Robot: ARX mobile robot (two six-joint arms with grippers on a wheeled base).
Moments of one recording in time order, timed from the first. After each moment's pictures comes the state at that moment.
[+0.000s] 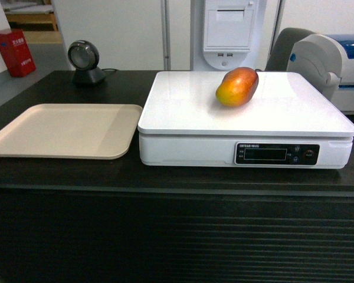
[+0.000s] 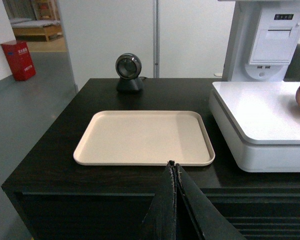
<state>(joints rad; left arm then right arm) 0.00 0.52 0.07 0.44 0.00 -0.01 0.00 0.00 0.01 0.00 0.00 0.00</state>
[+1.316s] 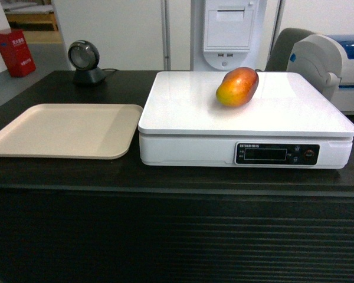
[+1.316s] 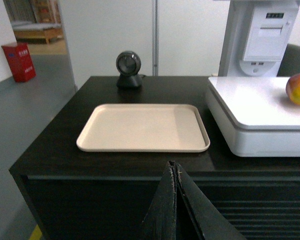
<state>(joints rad) 0.00 0.01 0.01 -0.01 0.00 -0.01 0.00 0.00 0.01 0.00 0.00 0.00</state>
